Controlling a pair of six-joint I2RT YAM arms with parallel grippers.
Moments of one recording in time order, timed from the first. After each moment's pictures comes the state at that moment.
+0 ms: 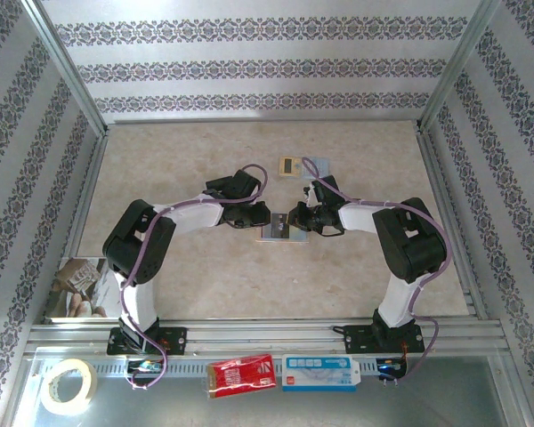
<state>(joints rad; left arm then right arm) -0.57 1.89 1.18 -0.27 0.28 -0.64 0.37 1.82 0.89 -0.04 -0.49 0.70</state>
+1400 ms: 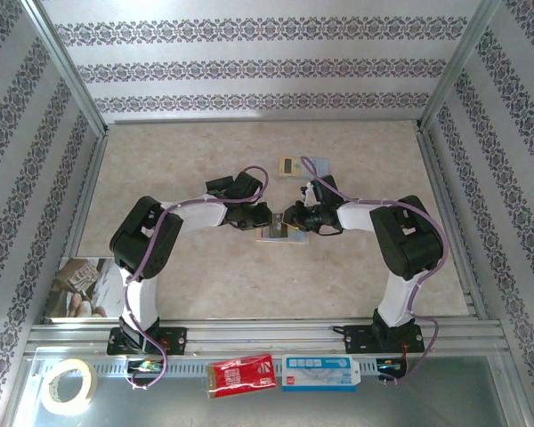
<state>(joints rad) -0.57 1.95 1.19 -0.23 0.29 -0.71 0.37 1.85 0.89 0.00 -0.56 0.71</state>
